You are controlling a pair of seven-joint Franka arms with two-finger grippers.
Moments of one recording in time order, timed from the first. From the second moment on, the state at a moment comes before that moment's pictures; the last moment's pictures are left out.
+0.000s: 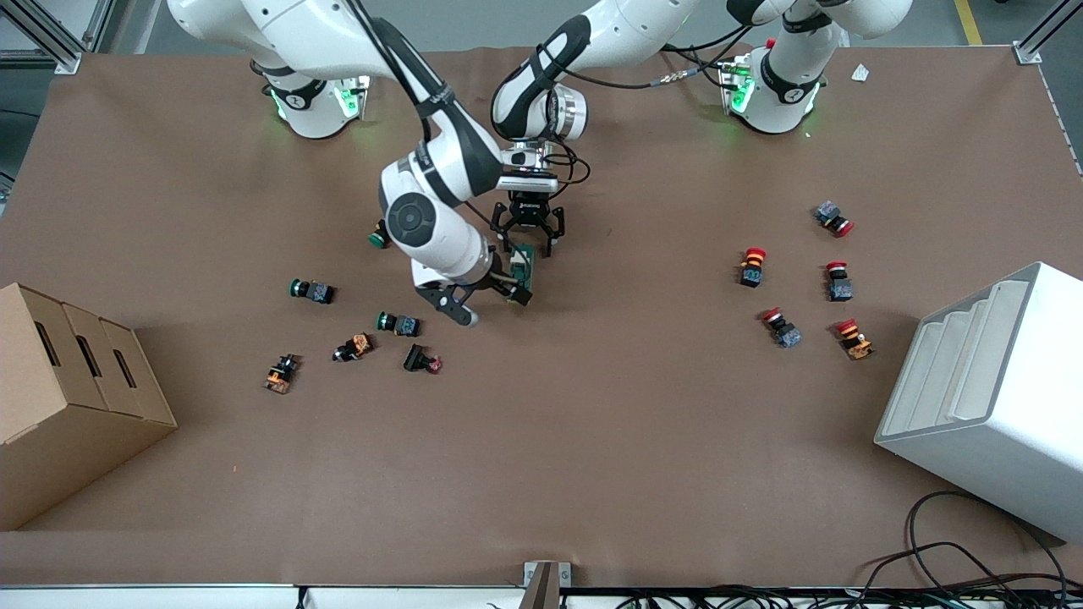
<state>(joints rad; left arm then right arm) -0.97 0.79 -0.30 -1.90 1.79 2.11 -2.50 0.71 0.51 0.00 -1.86 0.43 2.42 1.04</state>
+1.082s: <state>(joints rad) -0.97 0.79 -0.30 -1.90 1.79 2.11 -2.50 0.82 0.52 -0.01 -1.98 0.43 2.60 1.18</state>
